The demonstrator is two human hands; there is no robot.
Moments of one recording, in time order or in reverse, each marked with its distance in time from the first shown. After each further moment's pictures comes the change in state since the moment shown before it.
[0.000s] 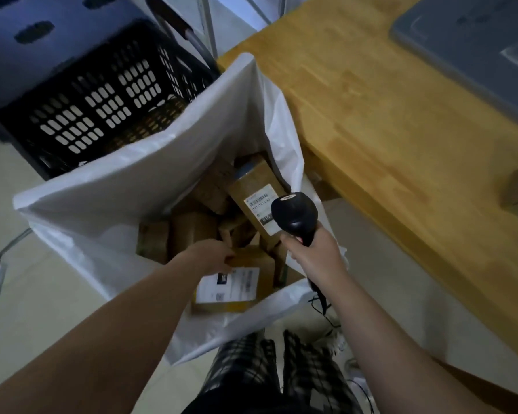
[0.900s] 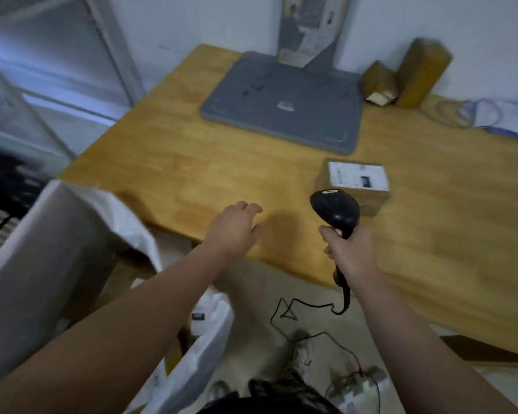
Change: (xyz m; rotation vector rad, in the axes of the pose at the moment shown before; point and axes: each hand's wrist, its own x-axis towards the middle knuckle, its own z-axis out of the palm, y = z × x) left_hand -0.010 0.307 -0.147 0.099 0.739 0.529; right_hand -0.055 0.029 -0.275 0.192 0.719 0.045
